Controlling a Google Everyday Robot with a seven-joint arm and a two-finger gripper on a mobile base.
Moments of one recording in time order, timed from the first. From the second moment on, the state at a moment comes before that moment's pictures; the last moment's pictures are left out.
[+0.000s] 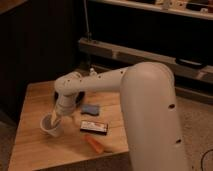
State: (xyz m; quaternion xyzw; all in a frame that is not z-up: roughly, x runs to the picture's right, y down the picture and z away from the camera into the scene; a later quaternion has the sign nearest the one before) arm -0.232 0.170 0.761 -0.44 0.12 0.53 0.71
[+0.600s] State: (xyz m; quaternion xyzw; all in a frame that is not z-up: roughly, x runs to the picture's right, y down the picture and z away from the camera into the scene) arm -0.233 0.175 0.765 -0.44 0.13 0.52 0.72
